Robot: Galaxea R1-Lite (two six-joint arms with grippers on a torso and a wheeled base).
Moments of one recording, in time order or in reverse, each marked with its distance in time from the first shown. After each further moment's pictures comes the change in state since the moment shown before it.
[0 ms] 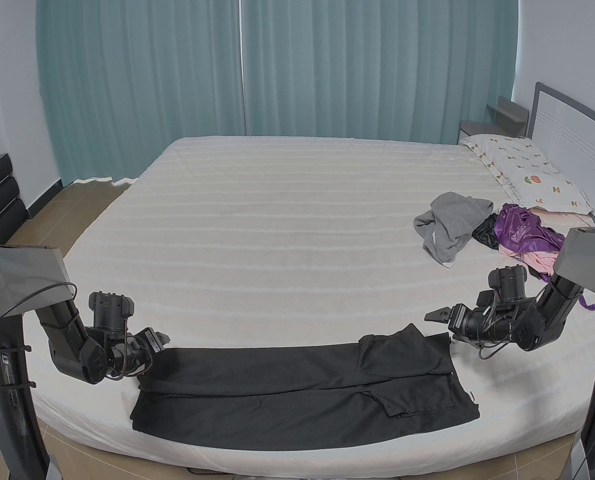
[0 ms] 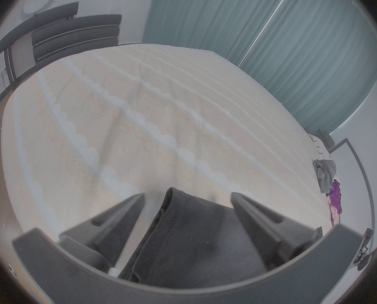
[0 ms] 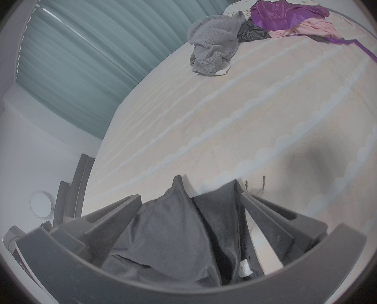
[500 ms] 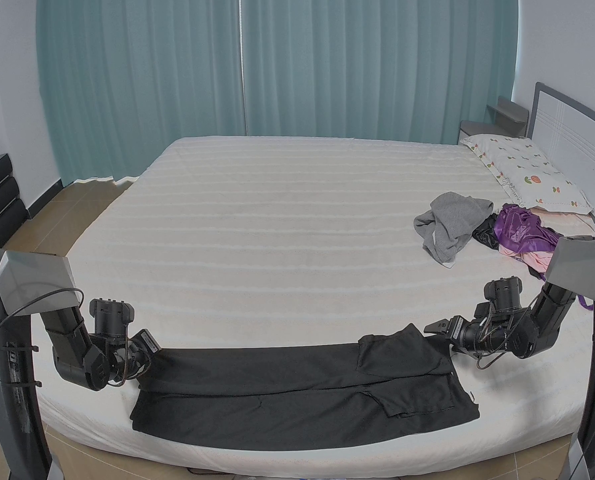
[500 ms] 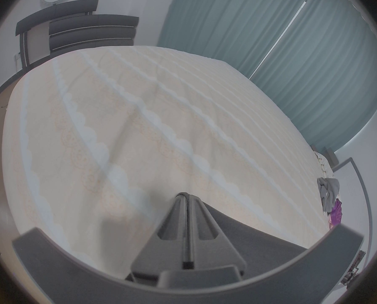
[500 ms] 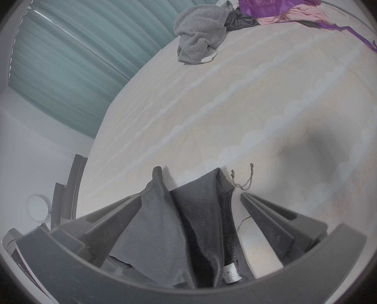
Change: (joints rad) left arm 0.006 0.059 0.021 -0.108 0.060 -0.097; right arm -0.007 0.069 0.008 -0.021 -0.015 0.006
